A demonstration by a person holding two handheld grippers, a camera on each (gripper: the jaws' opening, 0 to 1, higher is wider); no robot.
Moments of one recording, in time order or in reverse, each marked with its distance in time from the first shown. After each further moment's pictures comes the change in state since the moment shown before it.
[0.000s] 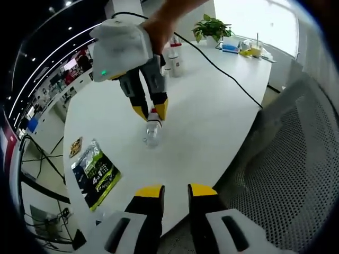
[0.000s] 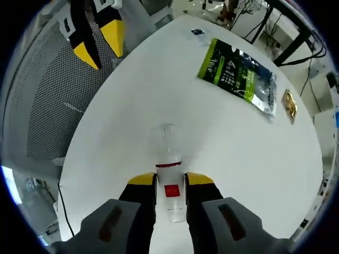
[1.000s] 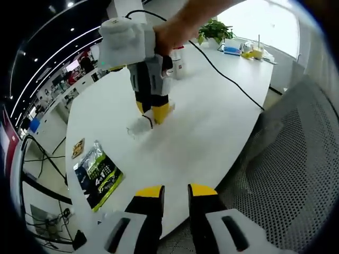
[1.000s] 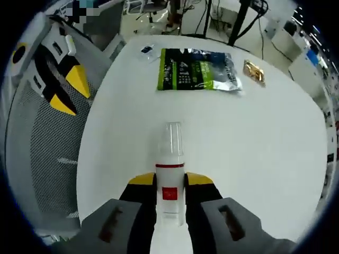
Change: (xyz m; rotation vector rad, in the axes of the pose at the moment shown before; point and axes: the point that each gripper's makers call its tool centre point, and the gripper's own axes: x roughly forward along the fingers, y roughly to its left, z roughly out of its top) left arm -0.002 0.002 0.003 0.001 -0.017 0.011; right arm -0.027 -0.016 0.011 0.555 -0.273 -0.163
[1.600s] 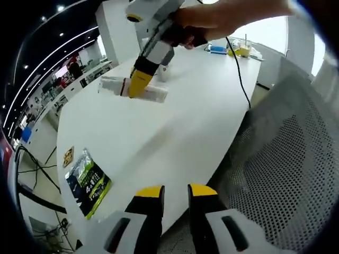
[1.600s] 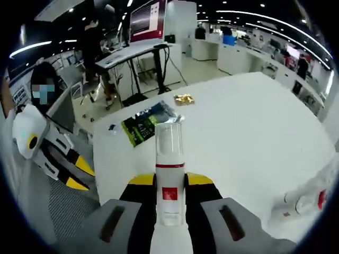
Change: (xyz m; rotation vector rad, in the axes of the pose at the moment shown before) left arm 0.001 -0.025 0.003 0.084 -0.018 -0.098; right arm -0.085 0.005 -0.005 0.552 -0.481 -0.315
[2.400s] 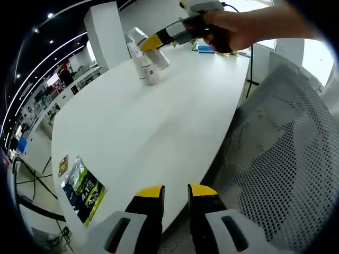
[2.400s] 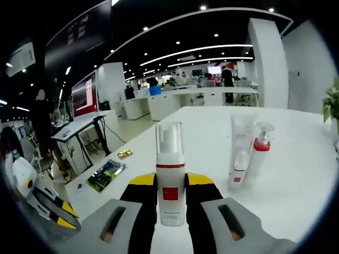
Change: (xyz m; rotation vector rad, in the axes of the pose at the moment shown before) left arm 0.002 -0.004 0.001 0.031 0.004 -0.014; right arm -0.107 -0.075 0.002 0.240 -0.480 -0.396
